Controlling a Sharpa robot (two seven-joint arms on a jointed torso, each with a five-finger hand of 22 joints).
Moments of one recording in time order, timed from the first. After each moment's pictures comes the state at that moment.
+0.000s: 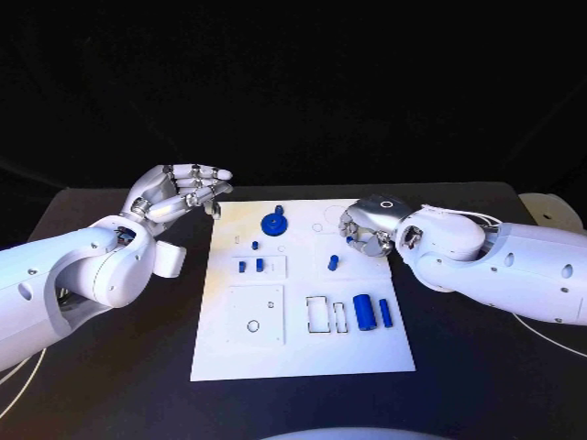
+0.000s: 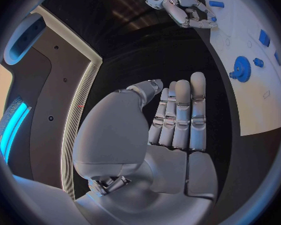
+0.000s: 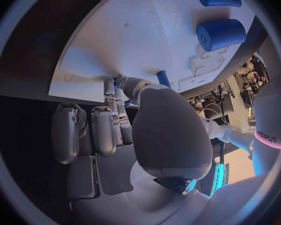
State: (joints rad) left arm 1.21 -0.91 -0.03 1.56 -0.21 -0.28 0.46; left_hand 1.39 -0.20 0.53 0.07 0.27 0.94 0.18 0.22 0.28 1.11 0.11 0.26 0.21 1.09 0.03 1.09 0.48 0.18 1.05 0.12 0.84 0.68; right arm 1.23 -0.86 -0.14 1.54 -1.78 -0.28 -0.21; right_hand 1.41 -0.21 0.61 0.09 0.08 0.99 0.15 0.27 0.35 1.18 0.08 0.20 0.16 1.46 0.01 1.39 1.31 0.05 1.46 0.10 1.35 1.31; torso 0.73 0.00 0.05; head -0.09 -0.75
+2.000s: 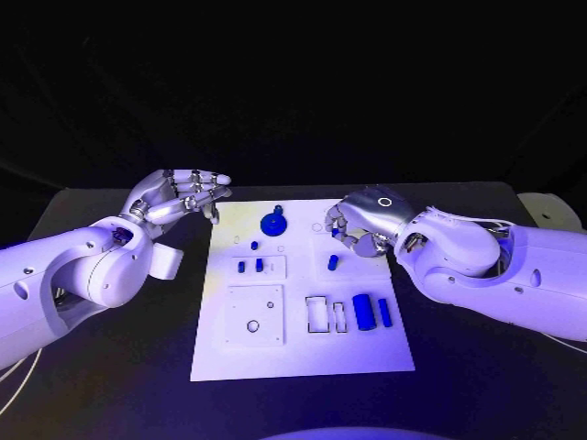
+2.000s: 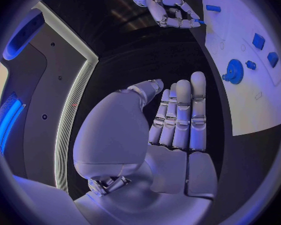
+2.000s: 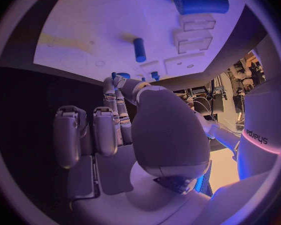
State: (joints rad) left arm 1.21 -0.92 -0.03 1.55 -0.21 -0.25 0.40; left_hand 1.39 -0.19 0.52 0.07 0.27 0.91 0.20 0.22 0.27 1.04 0.13 0.30 0.23 1.07 0.04 1.09 0.46 0.18 1.05 0.12 0.82 0.67; right arm 1.25 -0.93 -0.12 1.75 -1.89 -0.38 -0.27; right_hand 1.41 -0.16 0.63 0.06 0.07 1.04 0.13 0.30 0.38 1.24 0.06 0.20 0.19 1.46 -0.01 1.40 1.31 0.05 1.46 0.09 1.42 1.31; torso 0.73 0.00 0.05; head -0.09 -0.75
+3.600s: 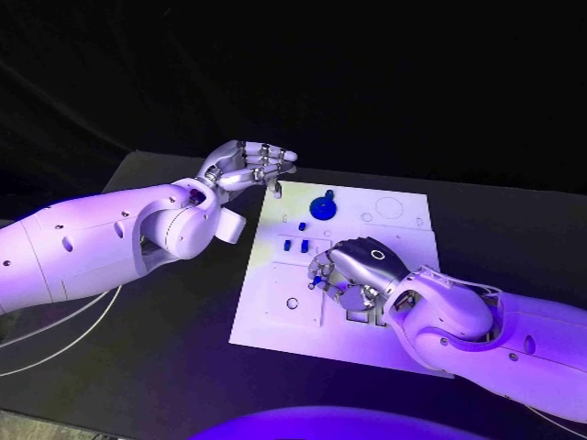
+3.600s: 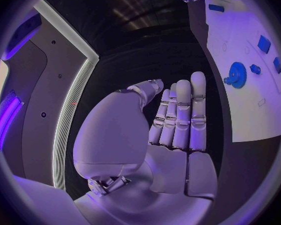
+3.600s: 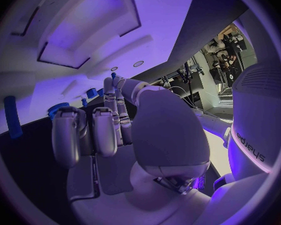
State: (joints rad) left arm 1.21 -0.86 -0.03 1.50 -0.19 -0.23 0.40; left_hand 1.39 -0.19 0.52 0.07 0.27 0.91 0.20 0.22 0.27 1.04 0.12 0.31 0.23 1.07 0.04 1.09 0.46 0.18 1.05 0.12 0.82 0.67; right arm 1.07 -0.74 -0.14 1.74 -1.77 -0.47 -0.20; right_hand 1.41 -0.17 0.63 0.05 0.08 1.04 0.13 0.30 0.38 1.24 0.06 0.20 0.19 1.46 -0.01 1.40 1.31 0.04 1.46 0.09 1.42 1.31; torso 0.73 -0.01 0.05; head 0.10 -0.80
